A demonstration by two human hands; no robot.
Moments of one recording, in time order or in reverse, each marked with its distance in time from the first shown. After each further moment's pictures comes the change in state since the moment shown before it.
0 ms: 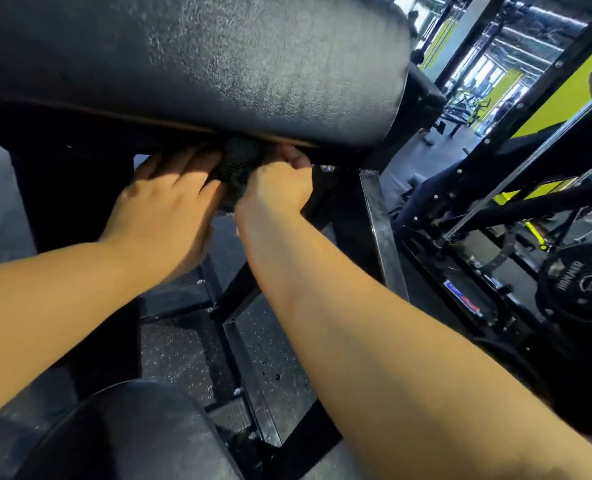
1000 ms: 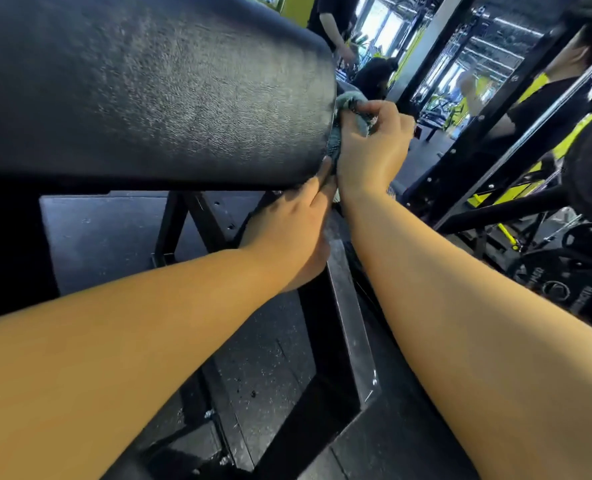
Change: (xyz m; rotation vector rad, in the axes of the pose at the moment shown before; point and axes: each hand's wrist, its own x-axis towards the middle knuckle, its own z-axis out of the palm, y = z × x) left_hand 0.113 0.134 0.002 -0.476 -0.292 -0.060; right_hand 0.063 -0.164 -0.038 -1.005 0.117 -0.791
